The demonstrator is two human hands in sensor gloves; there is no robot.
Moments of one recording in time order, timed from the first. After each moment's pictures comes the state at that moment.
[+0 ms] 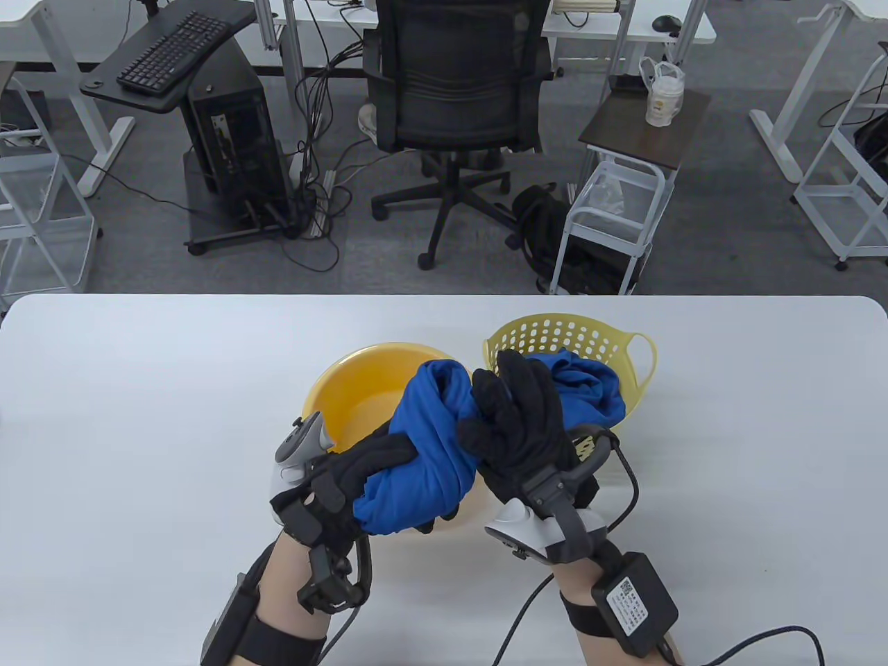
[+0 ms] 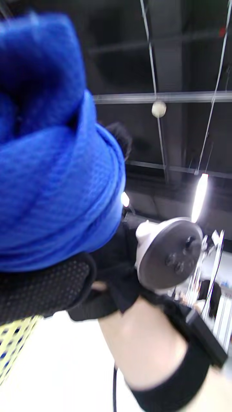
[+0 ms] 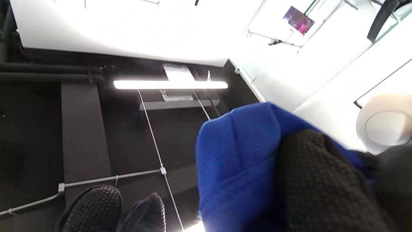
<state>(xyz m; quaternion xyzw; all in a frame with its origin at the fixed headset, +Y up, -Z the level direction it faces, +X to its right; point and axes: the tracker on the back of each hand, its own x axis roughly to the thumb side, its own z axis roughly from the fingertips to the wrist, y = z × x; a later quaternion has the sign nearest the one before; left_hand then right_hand) -0.132 -0.653 -0.318 -0.32 -0.27 0.76 0.50 0.082 -0.587 -0.292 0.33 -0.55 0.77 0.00</state>
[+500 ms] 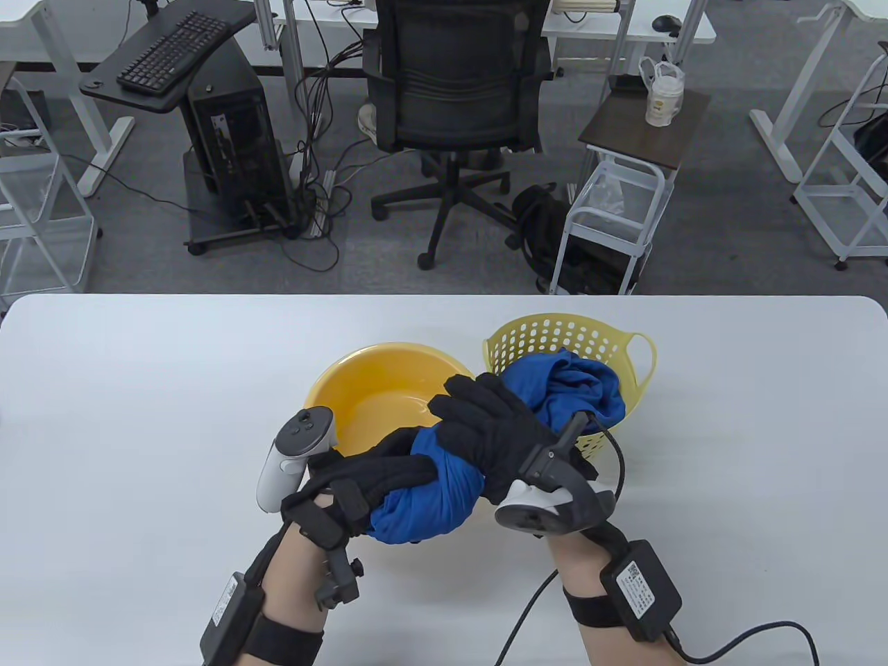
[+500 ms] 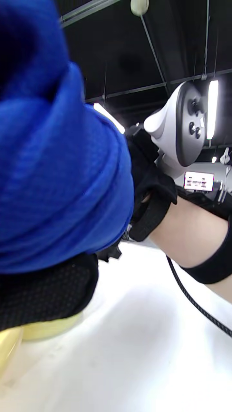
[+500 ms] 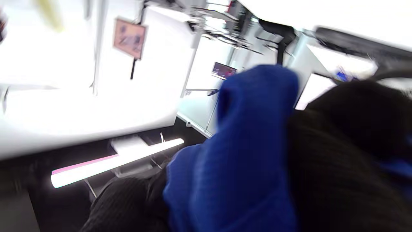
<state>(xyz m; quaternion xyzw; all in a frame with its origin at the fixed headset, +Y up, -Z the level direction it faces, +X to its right) -0.142 -0.660 -0.330 -0.31 -0.26 0.66 0.63 0.080 -0.593 -0.316 0.46 -0.32 0.82 0.12</state>
